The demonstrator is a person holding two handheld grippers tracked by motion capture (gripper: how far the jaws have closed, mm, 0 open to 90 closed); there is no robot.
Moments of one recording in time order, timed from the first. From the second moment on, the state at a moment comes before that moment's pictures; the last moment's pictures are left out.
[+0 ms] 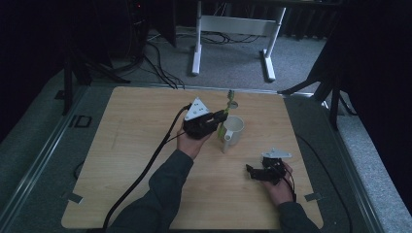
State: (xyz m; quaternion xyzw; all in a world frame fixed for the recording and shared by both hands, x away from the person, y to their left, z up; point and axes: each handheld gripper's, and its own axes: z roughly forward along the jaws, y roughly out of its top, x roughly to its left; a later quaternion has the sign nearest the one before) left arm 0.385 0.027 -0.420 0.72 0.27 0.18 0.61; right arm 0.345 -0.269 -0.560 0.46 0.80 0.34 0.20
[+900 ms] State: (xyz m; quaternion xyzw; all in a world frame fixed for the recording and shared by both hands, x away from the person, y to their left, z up) left arm 0.392 0.011 -0.438 0.70 0.27 0.19 0.63; right arm 0.345 -0.269 -0.560 0.46 0.80 0.34 0.20
